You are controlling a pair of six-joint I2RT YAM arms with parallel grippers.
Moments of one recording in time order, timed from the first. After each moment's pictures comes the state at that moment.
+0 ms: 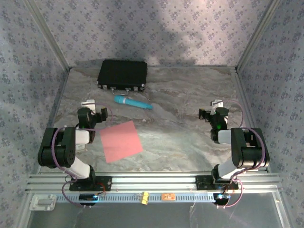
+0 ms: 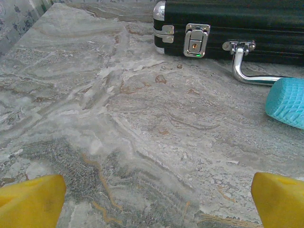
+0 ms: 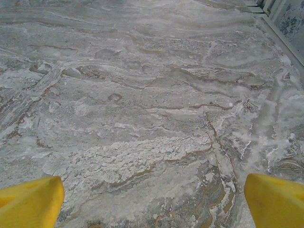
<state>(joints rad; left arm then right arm) 0.01 1.53 0.39 0.72 -0.07 -0.03 -0.03 1.52 0.38 0.68 0.06 -0.03</state>
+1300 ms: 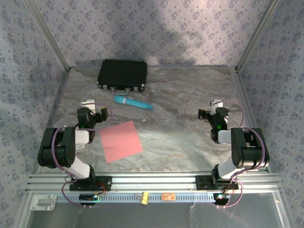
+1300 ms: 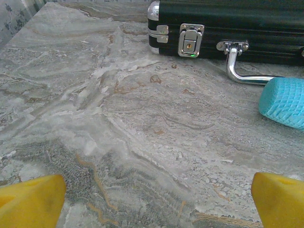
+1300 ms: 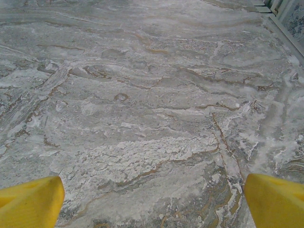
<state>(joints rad) 0.02 1.53 0.39 0.72 -0.03 -0.03 -0.03 1.52 0.38 0.68 0.04 -0.03</state>
